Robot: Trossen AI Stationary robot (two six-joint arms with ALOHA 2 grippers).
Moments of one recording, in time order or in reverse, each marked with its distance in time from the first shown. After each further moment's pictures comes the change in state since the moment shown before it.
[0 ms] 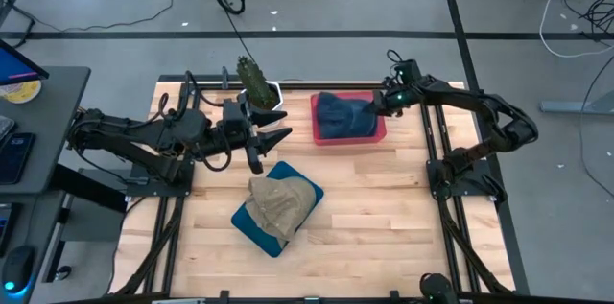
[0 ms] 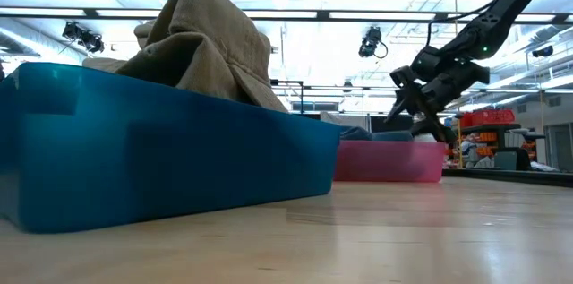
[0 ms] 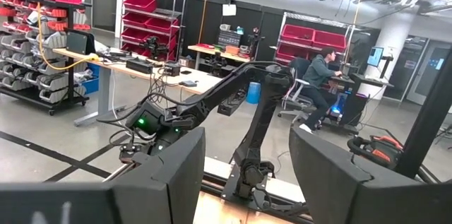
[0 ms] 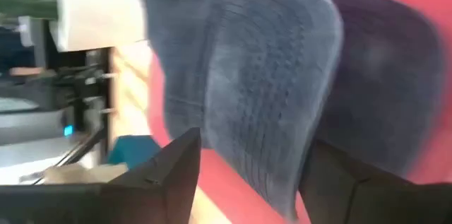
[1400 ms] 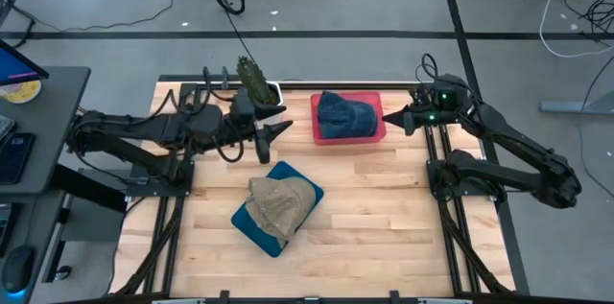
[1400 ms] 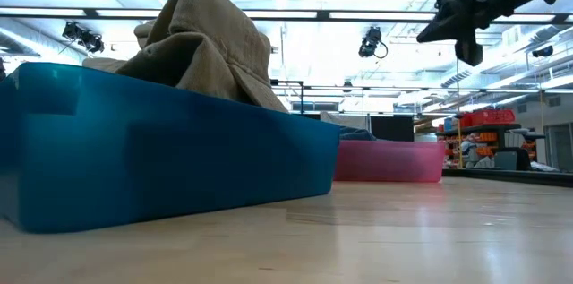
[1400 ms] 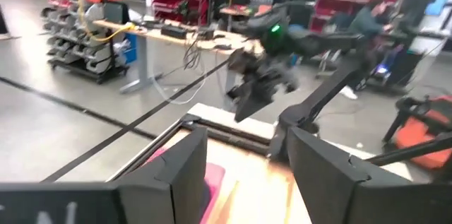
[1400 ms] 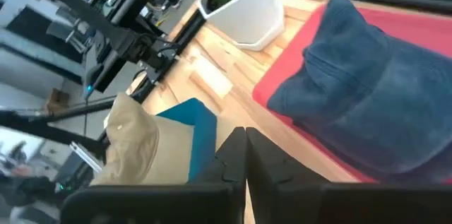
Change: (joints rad) left arm 0.084 0.004 -0.001 -0.181 -0.005 0.002; right arm 0.309 -0.738 0.000 -0.295 0.267 -0.049
